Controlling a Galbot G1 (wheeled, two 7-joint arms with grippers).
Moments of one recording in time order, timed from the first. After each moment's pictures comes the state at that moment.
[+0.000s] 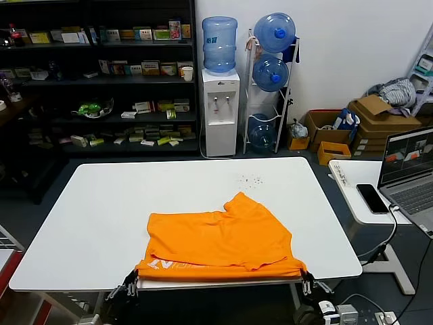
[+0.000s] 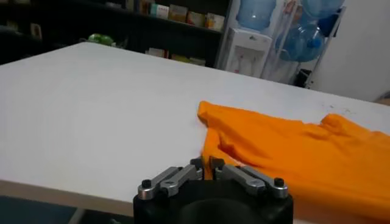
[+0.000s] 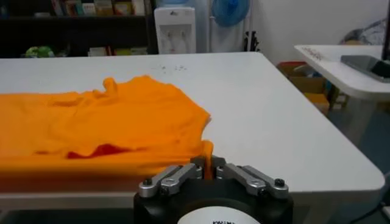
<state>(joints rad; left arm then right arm) 1.69 -1.11 -0.42 -1.95 -0.61 0.01 -0.26 -1.63 1.11 0.48 1.96 0.44 -0.20 0.15</state>
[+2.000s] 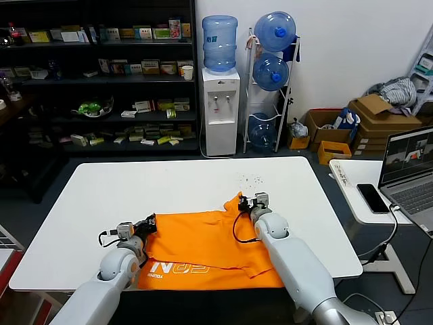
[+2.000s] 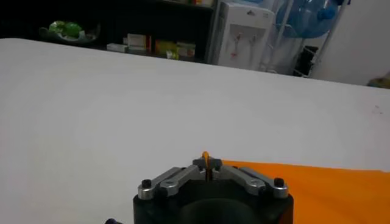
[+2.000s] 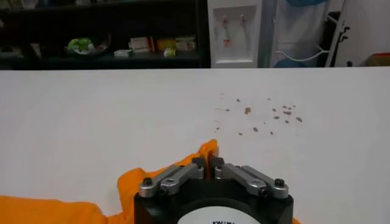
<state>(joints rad) 0.90 -1.09 -0.12 -1.34 -0.75 0.21 -0.22 -0.56 1.39 0.02 0.97 0.52 -0.32 0.06</state>
